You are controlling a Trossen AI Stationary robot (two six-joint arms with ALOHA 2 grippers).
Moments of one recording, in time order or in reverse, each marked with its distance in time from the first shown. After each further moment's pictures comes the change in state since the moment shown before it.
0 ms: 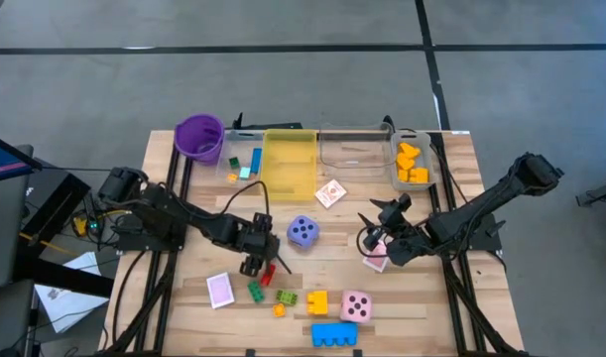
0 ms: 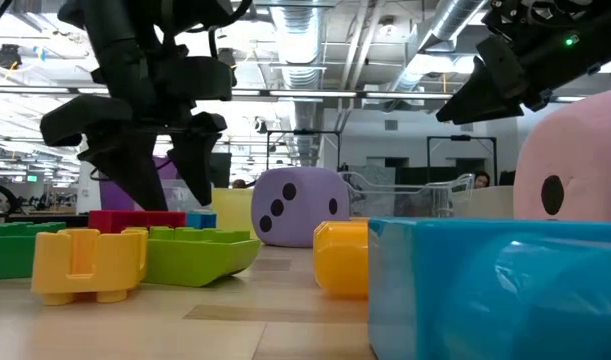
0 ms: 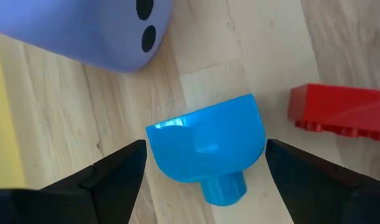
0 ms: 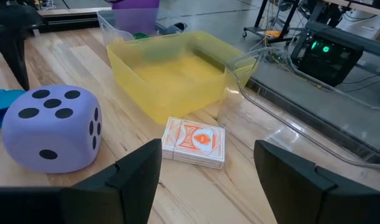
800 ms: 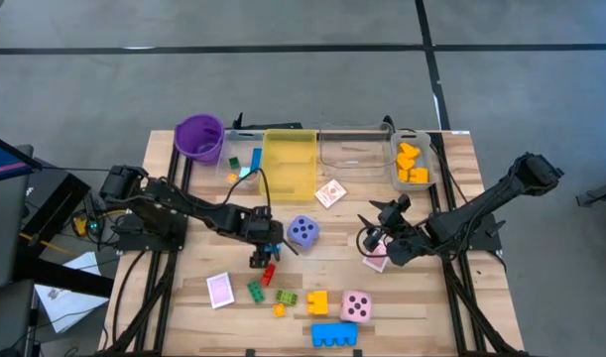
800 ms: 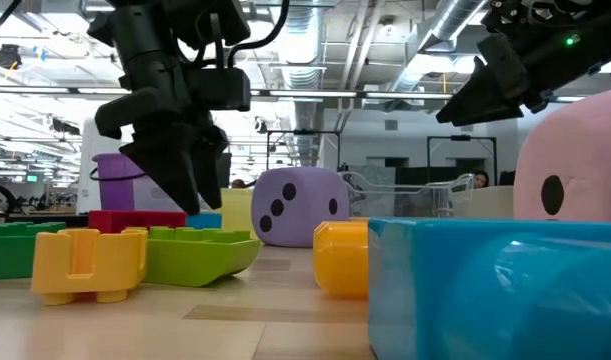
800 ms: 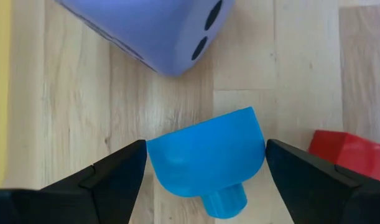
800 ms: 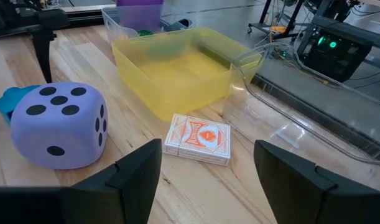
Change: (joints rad) left arm 0.098 0.000 0.000 0.048 0.084 -0.165; right arm 0.000 0.000 0.000 0.002 -0.024 0.008
